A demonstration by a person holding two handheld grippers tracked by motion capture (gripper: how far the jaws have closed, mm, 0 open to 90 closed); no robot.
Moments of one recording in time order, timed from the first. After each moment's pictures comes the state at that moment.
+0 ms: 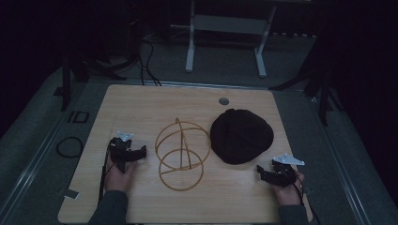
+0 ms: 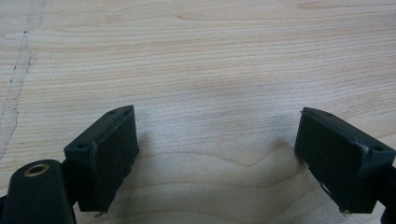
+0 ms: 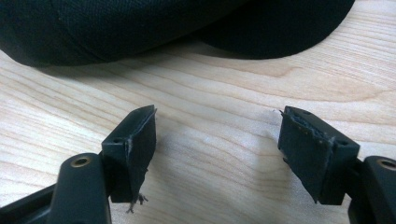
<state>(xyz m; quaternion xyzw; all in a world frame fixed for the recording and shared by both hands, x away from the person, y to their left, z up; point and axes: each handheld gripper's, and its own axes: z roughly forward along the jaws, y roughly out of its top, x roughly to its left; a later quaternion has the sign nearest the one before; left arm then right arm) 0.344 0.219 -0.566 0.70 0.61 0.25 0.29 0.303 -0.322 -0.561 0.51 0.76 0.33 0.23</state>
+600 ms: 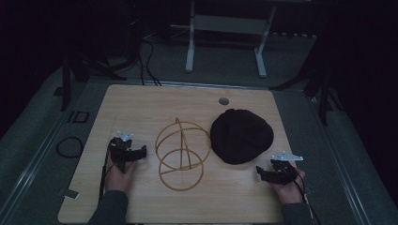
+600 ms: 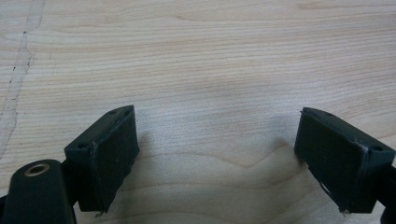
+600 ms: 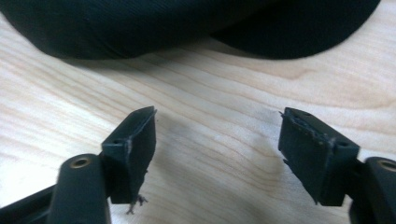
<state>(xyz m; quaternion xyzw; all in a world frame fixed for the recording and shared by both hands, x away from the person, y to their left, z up) 0.345 0.219 -0.566 0.70 0.61 0.25 0.29 0.307 -0.321 -0.547 0.49 0.79 0.31 0.20</state>
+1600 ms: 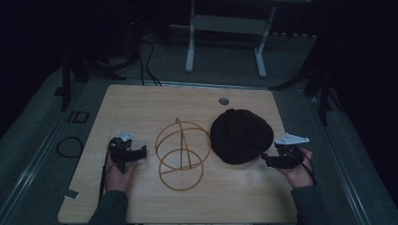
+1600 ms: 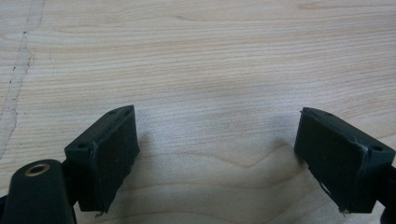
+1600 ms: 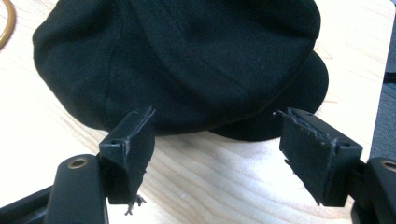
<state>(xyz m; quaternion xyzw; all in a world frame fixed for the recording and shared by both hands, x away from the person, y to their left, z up) 0.345 0.218 -0.566 0.70 0.61 0.25 0.29 0.336 -0.321 -0.486 0.42 0.82 0.31 0.23</state>
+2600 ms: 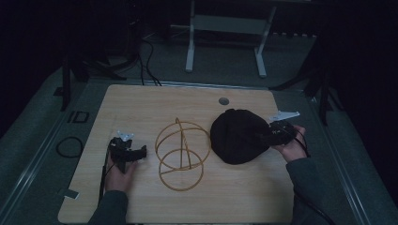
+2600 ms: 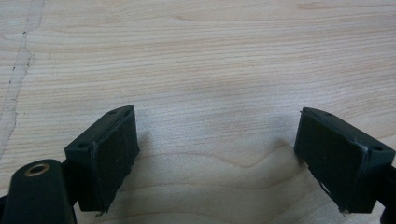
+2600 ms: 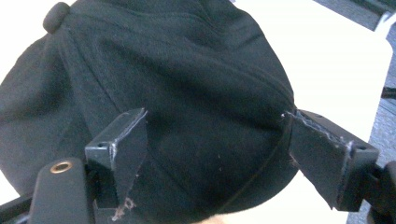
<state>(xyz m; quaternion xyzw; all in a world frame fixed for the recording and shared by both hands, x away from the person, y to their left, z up) 0.345 0.218 -0.566 0.70 0.61 0.25 0.29 0.404 -0.306 -0.461 0.40 0.84 0.29 0.22</state>
